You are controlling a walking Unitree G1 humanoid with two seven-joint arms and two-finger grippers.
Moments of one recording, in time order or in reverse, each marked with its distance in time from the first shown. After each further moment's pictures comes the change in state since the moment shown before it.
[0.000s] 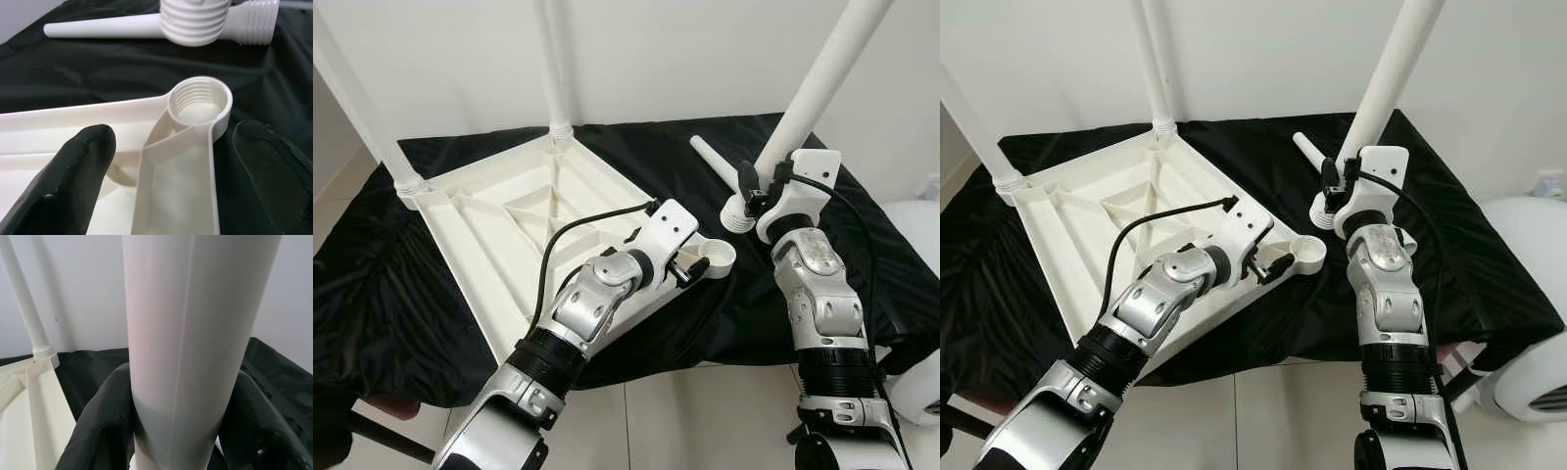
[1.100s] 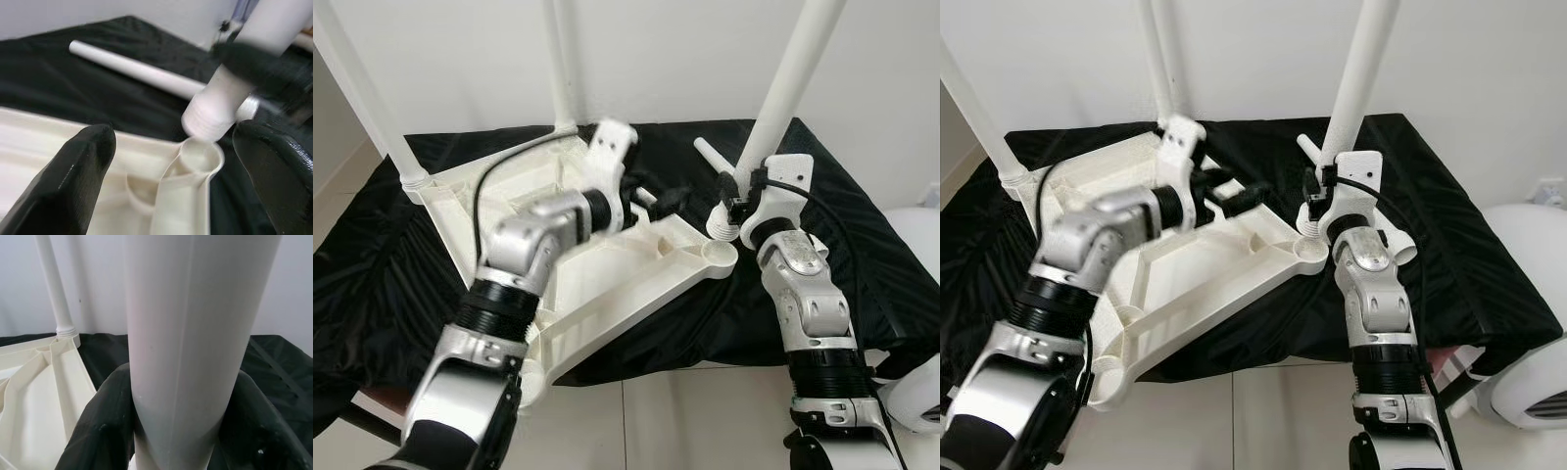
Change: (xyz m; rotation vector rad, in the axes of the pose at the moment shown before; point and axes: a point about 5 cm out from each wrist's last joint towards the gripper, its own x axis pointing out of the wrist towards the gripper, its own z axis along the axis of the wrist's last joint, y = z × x) left arm -0.030 0.062 0.035 -0.337 -0.120 -0.063; right arm 0.001 0.017 -0.007 -0.028 0.057 0.068
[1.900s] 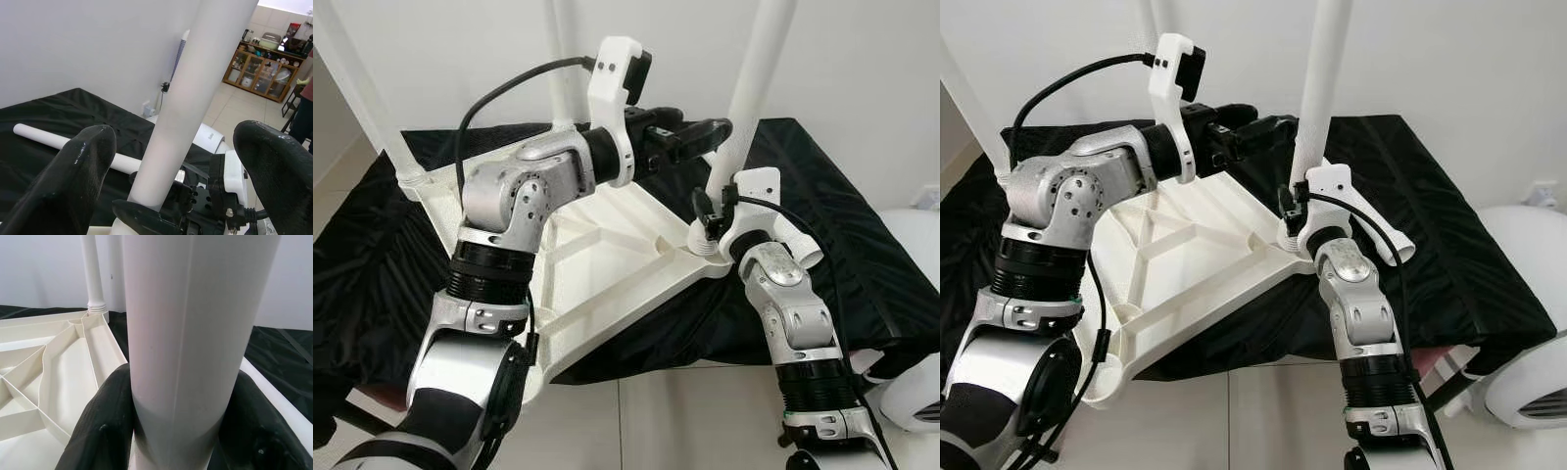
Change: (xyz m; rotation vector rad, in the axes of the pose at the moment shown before) left arm -0.017 -0.023 0.088 -0.036 -0.218 -0.235; right arm -0.007 0.025 -0.013 -0.030 0.059 0.104
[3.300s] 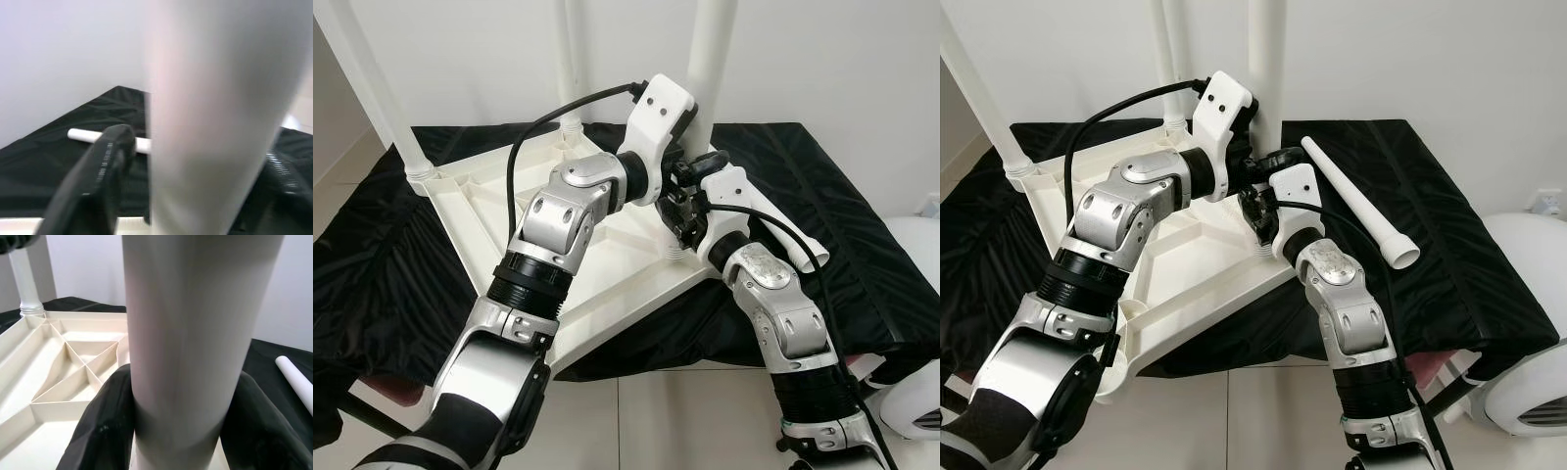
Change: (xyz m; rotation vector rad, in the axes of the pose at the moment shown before) left arm 0.029 0.000 -0.031 0.274 0.068 0.095; right arm -0.006 0.031 0.010 -0.038 -0.019 0.230
